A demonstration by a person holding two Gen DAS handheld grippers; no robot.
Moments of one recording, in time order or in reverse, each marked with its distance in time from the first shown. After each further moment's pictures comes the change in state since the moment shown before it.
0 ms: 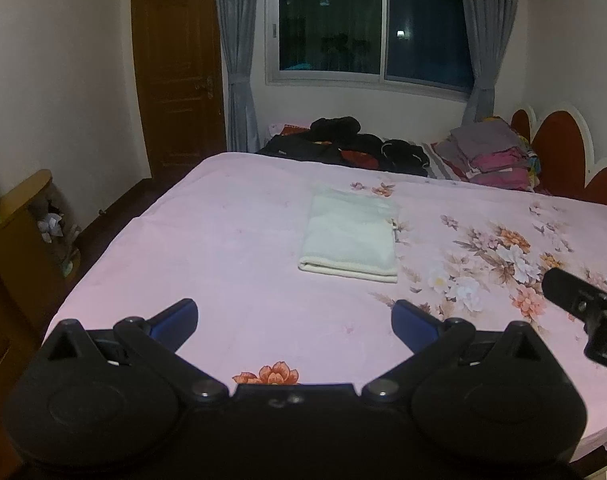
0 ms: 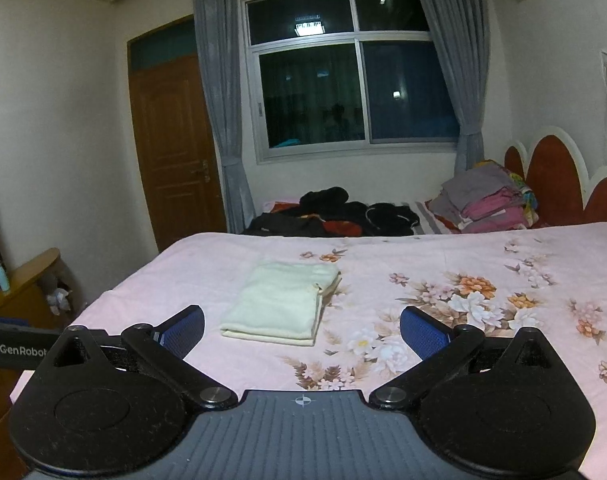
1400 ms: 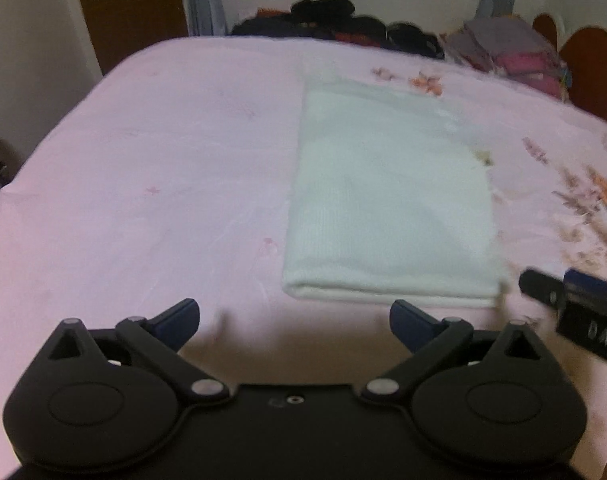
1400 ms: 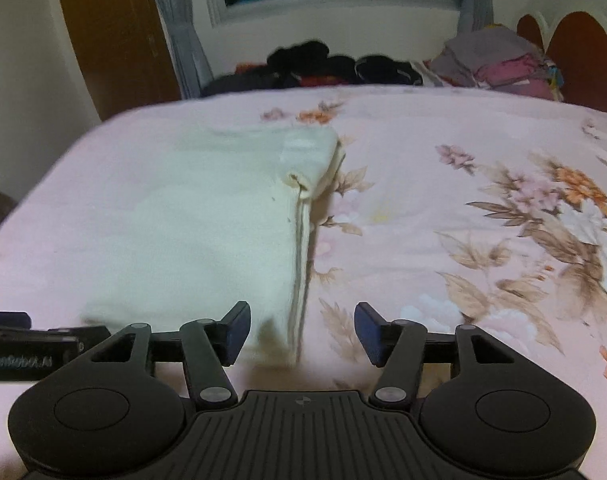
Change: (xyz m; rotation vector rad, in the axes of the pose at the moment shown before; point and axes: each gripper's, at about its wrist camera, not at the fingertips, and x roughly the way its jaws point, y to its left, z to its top) left arm 0.323 0.004 0.036 0.054 0.338 -0.050; right arm 0.364 -0.050 -0.046 0.091 0.411 -0.054
